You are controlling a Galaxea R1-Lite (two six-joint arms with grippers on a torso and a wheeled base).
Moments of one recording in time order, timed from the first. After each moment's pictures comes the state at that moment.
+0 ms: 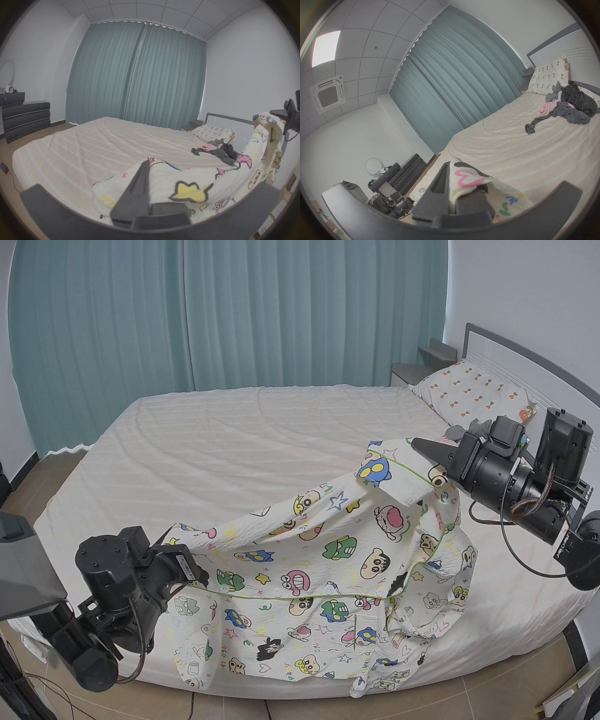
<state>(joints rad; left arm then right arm) -0.47 1.93 -0.30 -1.55 0.47 -0.23 0.48 1.65 -0.79 -0.88 0.13 0.60</state>
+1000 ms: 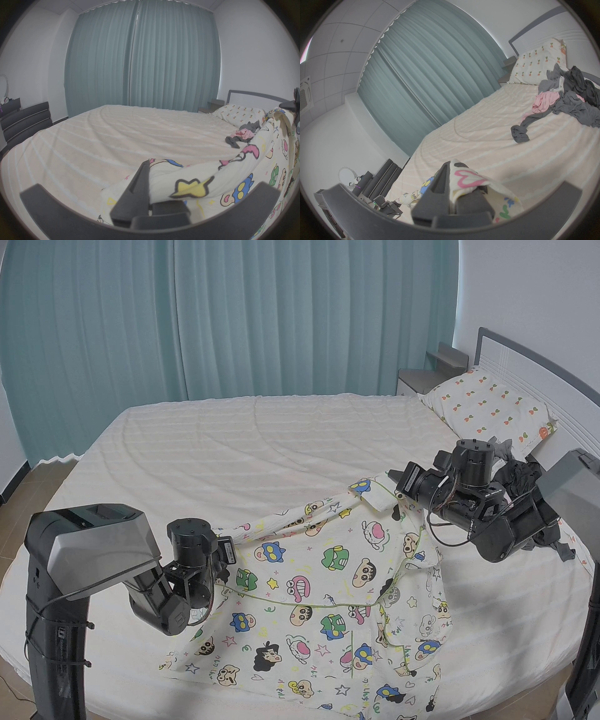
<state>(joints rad) -0.37 2.40 -0.87 -1.24 0.46 -0.21 0.33 2.20 -1.12 -0.91 0.10 0.61</state>
